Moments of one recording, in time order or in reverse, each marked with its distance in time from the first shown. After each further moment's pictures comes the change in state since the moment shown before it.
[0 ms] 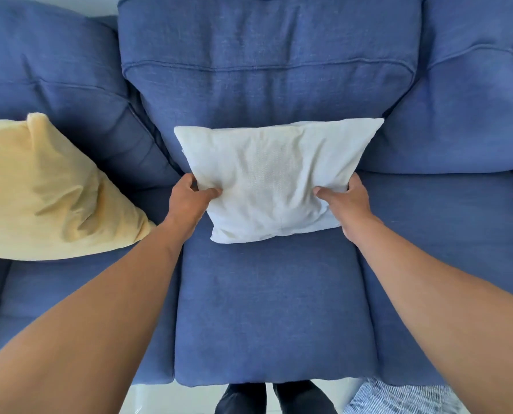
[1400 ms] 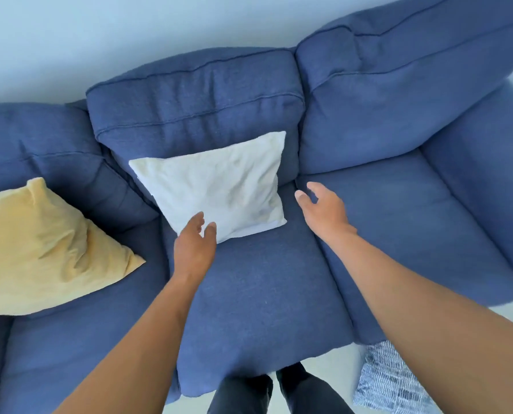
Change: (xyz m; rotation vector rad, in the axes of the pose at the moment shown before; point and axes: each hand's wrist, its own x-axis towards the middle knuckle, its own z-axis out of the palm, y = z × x) left_hand -0.179 0.024 0.046 0.364 -0.027 0.172; right_hand -0.130 -0.019 -0.095 -0.369 0.092 -0.152
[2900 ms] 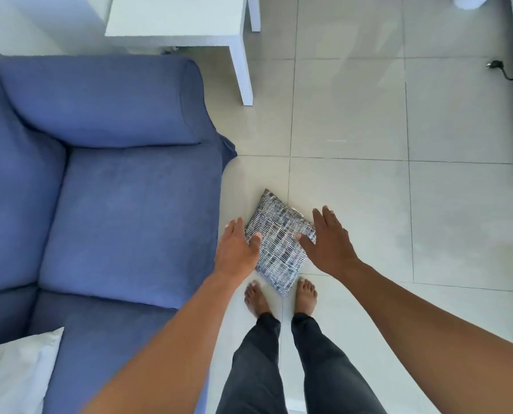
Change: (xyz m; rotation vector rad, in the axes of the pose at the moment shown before) left_hand -0.450 0.023 0.529 1.056 -0.986 0.866; right_hand -0.401 0.570 -0.223 0.181 0.401 0.742
